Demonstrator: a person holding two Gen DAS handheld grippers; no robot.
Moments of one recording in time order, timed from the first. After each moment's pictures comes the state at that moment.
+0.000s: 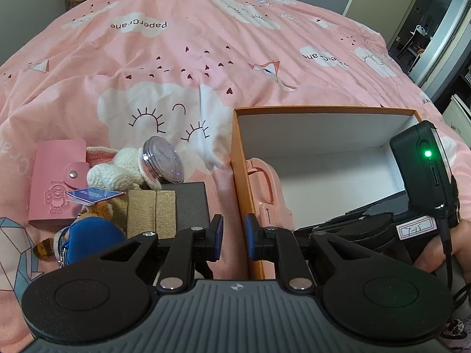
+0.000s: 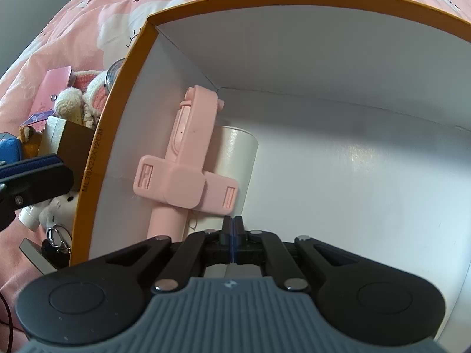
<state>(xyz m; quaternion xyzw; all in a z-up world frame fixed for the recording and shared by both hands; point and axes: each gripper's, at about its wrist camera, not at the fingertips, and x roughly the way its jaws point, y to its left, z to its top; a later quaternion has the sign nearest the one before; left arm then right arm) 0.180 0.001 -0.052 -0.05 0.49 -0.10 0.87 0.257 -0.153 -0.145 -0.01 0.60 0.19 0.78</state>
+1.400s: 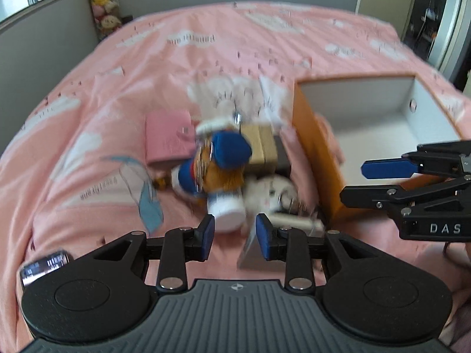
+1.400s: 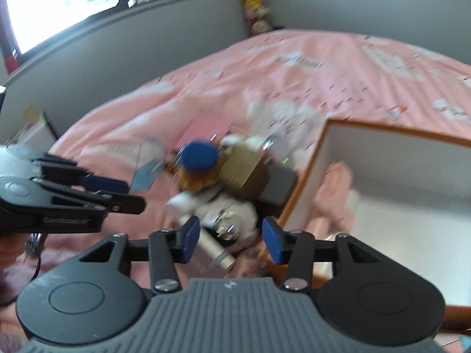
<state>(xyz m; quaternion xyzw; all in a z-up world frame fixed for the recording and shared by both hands) 0.055 0.078 -0.030 0.03 0.47 -0.05 0.88 0.090 -0.088 -0.059 -0.04 0.39 0.33 0.86</state>
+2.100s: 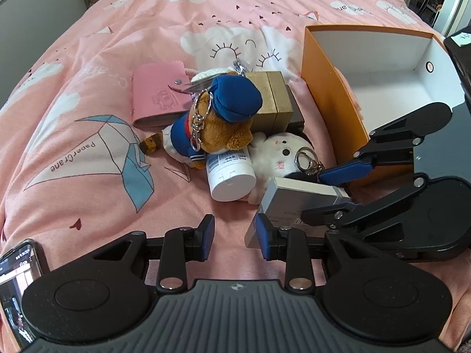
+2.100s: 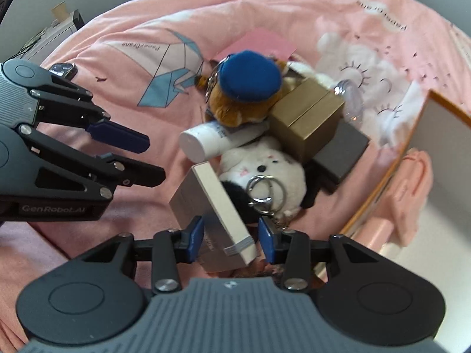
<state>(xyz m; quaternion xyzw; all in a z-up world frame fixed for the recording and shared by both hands) 0.075 0.084 -0.067 0.04 0.53 -0.06 0.84 0.134 -0.027 -0.115 -0.17 0.48 0.40 0.76</state>
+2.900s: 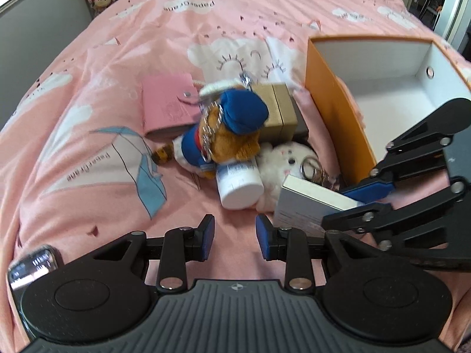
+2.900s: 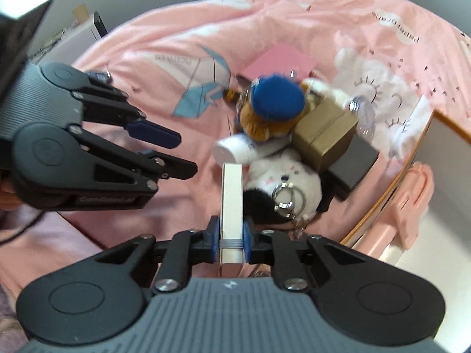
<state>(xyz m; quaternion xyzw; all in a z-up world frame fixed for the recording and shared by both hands) 0.076 0.094 -0.048 0.04 0.51 -0.05 0.86 0.120 -0.034 -0.074 -0.16 0.46 0.43 0.76</state>
